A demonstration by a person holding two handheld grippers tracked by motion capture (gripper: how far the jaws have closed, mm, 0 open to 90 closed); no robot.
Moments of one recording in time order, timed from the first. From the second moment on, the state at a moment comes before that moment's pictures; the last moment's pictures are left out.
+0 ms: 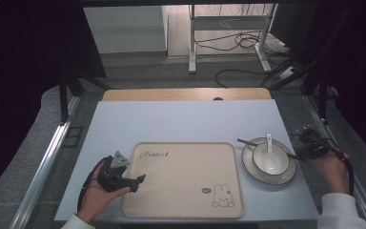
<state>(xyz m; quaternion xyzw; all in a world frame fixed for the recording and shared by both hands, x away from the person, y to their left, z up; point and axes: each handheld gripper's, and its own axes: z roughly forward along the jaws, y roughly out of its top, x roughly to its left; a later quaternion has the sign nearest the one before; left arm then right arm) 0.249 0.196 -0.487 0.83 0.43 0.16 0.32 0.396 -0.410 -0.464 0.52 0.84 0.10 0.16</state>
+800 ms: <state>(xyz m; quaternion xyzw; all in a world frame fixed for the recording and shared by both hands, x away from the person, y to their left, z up) 0.250 0.197 -0.487 0.83 0.43 0.16 0.32 0.380 -0.405 -0.442 0.49 0.84 0.16 0.16</state>
